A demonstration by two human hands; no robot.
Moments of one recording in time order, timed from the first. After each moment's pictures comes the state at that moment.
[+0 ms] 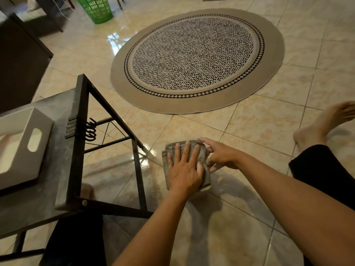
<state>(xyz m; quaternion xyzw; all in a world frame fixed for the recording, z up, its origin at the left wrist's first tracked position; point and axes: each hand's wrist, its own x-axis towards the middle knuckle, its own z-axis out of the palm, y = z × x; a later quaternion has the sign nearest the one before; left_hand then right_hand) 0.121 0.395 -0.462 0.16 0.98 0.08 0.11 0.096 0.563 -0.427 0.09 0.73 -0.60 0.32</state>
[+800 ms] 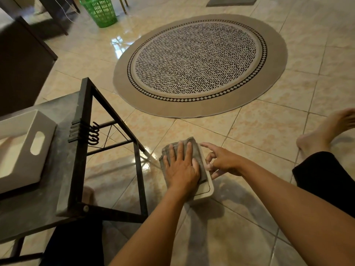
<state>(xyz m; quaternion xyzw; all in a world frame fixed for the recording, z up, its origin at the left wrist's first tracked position) 0.103 0.391 -0.461 0.11 0.98 0.11 0.10 0.095 0.561 -0.429 0.08 0.74 -0.59 0.31</state>
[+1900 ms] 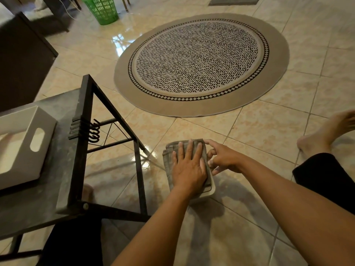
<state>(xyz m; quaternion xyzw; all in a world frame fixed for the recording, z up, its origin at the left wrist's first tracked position) 0.105 0.407 -0.458 0.15 0.98 0.09 0.09 0.086 0.562 -0.431 0.08 0.75 -0.58 0.31</state>
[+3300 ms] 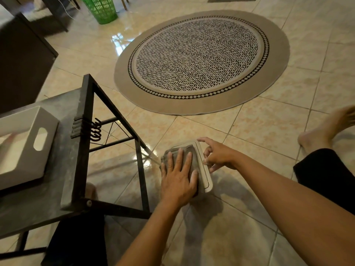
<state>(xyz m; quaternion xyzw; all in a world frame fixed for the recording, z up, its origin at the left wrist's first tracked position) 0.138 0.359 -0.458 0.14 0.98 0.11 0.12 0.085 0.549 -0.427 0.09 0.77 -0.55 0.31</state>
